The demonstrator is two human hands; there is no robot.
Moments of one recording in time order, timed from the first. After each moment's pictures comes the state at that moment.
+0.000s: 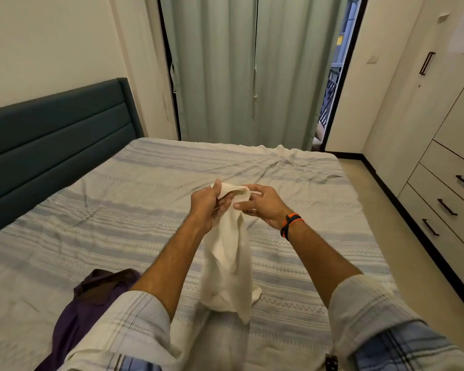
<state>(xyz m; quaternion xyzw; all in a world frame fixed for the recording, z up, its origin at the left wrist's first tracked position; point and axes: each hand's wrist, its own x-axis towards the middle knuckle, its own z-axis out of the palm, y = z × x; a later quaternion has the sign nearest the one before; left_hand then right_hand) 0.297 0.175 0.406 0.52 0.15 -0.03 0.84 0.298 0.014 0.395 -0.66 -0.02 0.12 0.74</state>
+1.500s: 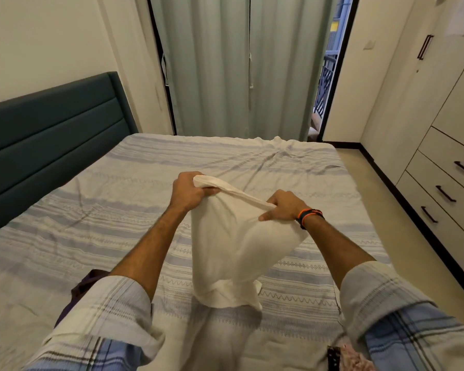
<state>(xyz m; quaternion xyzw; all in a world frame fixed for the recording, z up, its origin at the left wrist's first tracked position) 0.322 0.215 0.410 0.86 -0.02 0.09 0.50 0.320 -0.049 0.374 -0.97 -0.05 0.10 0.23</state>
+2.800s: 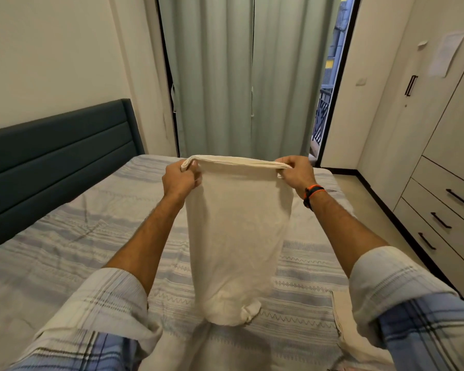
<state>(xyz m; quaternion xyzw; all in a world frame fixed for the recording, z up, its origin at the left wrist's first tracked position) 0.304 0.226 0.481 0.73 0.07 0.18 0.66 0.326 -0.046 0.475 -0.83 0.05 -0.19 0.53</state>
